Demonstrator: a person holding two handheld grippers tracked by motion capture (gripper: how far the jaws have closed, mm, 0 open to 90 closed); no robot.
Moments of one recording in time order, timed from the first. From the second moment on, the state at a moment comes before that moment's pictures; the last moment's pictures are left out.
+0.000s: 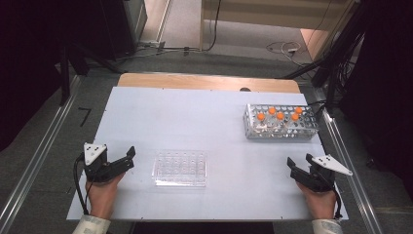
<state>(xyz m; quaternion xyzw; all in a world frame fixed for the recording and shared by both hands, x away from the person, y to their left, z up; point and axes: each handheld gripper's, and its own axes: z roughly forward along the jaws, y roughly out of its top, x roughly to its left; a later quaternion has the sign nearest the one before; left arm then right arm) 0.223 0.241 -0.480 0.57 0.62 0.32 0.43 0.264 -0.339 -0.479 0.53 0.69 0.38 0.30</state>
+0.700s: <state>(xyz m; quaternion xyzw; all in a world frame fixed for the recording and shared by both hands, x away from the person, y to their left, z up) 0.221 0.241 -0.480 0.56 0.62 0.33 0.43 0.268 -0.341 -0.473 0.54 0.68 0.39 0.31</state>
